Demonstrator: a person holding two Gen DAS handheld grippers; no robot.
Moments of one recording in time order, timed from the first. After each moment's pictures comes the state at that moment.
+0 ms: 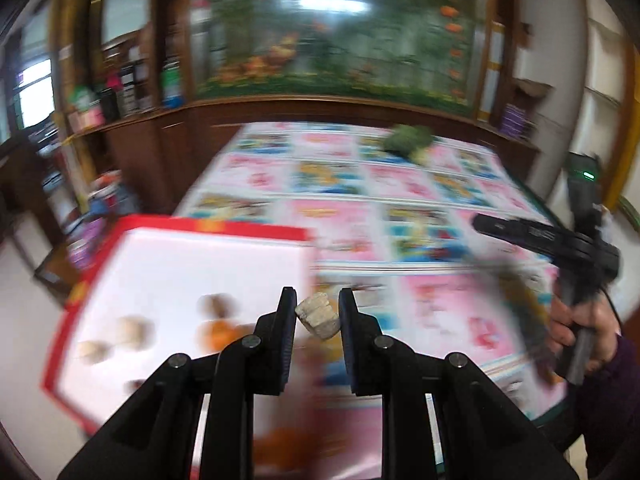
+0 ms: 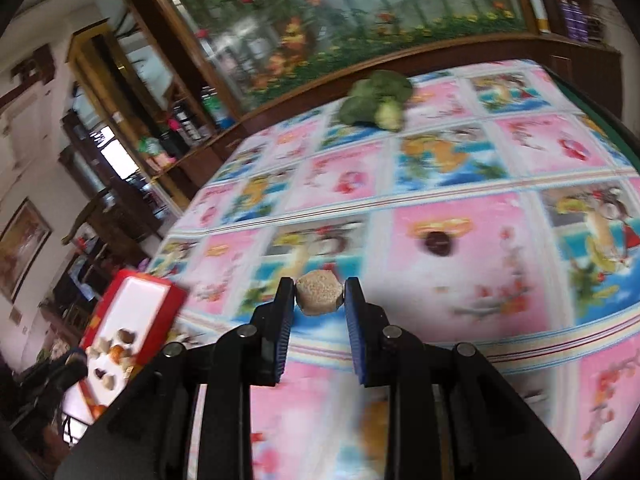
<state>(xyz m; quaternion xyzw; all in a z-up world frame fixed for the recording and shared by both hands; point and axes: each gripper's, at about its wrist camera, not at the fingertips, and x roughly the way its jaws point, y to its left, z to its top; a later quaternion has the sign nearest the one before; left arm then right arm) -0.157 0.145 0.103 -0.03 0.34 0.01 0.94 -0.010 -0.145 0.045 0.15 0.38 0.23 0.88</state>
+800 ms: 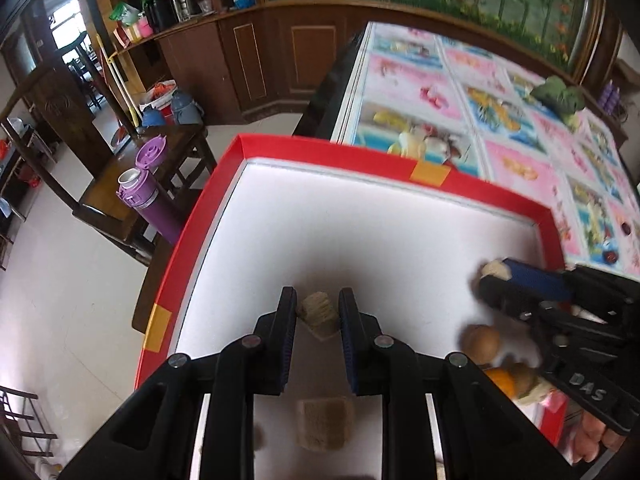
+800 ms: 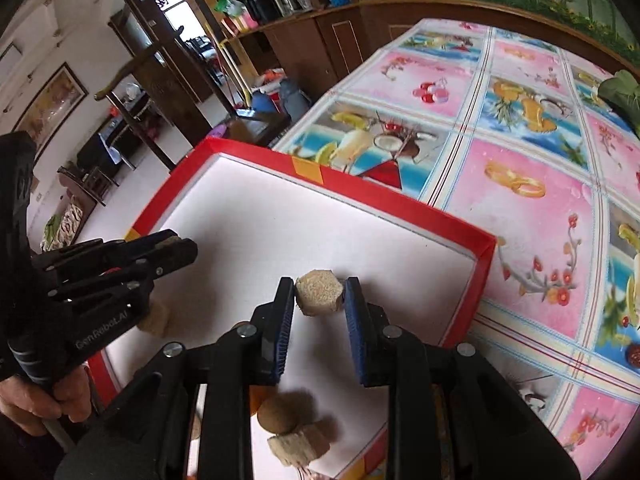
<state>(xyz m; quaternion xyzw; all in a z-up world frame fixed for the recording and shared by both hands) -0.054 0.288 0.032 -0.04 0.51 0.11 0.85 -0.008 0.167 0.011 -0.02 0.50 0.35 0.79</state>
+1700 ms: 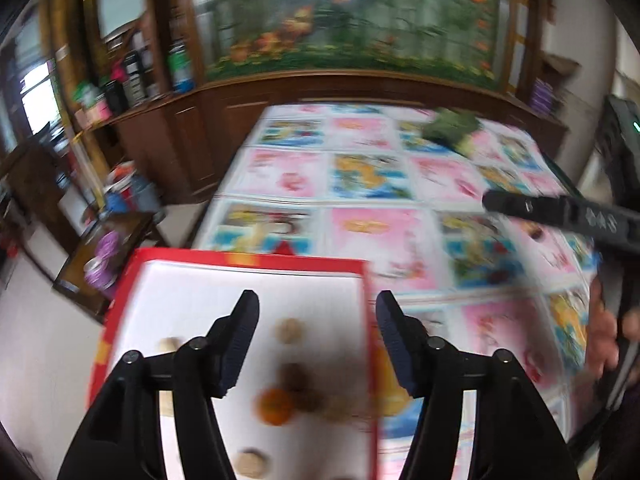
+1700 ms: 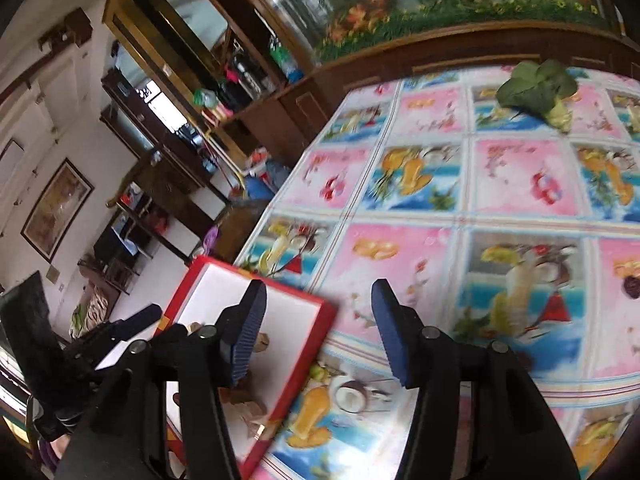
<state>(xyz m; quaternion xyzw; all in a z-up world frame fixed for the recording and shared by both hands) -0.071 0.144 0.106 0.02 0.41 0.01 0.91 0.016 0.003 0.089 0.13 0.43 0.32 0.84</state>
